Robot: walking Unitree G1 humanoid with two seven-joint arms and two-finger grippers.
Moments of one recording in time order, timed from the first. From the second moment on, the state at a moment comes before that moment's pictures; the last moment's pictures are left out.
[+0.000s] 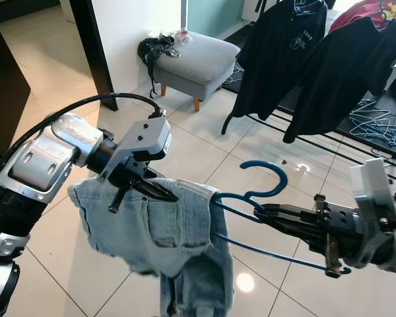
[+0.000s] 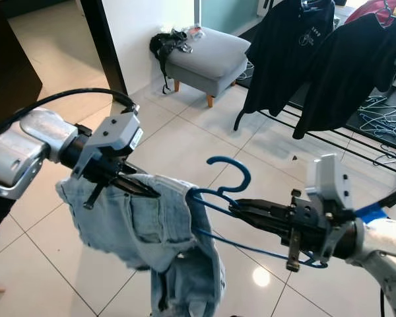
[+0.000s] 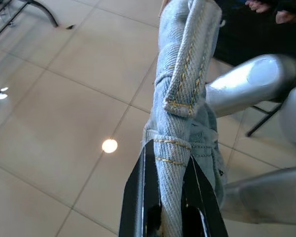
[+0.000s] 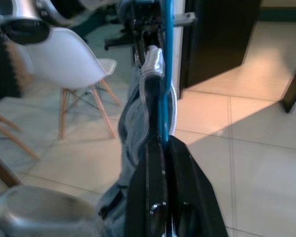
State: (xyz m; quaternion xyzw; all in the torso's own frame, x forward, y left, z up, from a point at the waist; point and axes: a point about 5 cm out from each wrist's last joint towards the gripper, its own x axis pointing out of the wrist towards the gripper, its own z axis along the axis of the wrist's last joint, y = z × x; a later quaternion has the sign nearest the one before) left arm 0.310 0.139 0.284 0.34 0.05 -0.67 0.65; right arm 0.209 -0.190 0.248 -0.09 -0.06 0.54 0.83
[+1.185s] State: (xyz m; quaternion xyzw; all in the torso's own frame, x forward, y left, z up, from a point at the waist) left arm 0.353 0.157 0.362 0.17 -0.18 -0.50 0.83; right arm 0.248 -0.244 0.216 0.13 -0.07 0.24 0.96
